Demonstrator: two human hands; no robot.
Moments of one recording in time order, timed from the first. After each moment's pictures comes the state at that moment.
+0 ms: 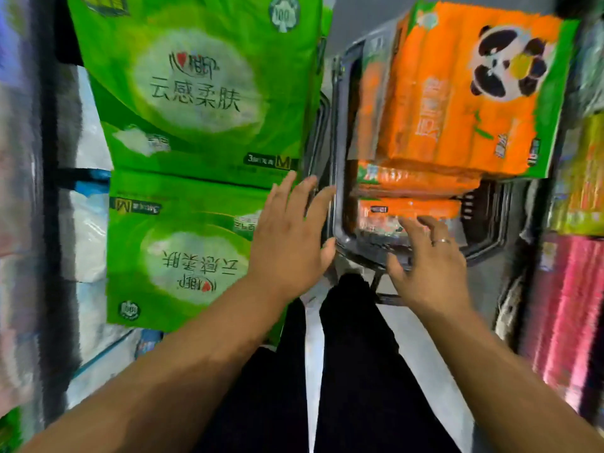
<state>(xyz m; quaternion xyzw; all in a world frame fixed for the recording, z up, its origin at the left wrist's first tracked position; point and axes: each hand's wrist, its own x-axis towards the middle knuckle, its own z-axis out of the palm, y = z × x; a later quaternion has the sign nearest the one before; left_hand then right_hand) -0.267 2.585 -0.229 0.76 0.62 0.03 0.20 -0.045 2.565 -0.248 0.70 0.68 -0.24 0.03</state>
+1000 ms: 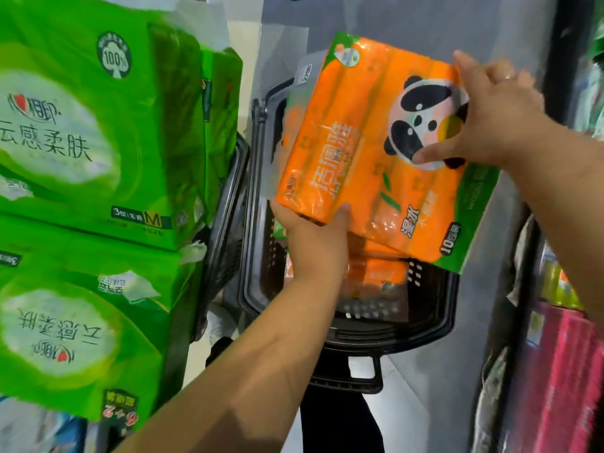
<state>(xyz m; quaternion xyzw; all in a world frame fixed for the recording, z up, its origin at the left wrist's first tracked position) -0.045 2.706 -0.317 0.12 0.79 0.37 0.47 0.129 2.875 -0.297 0.65 0.73 -0.20 0.10</state>
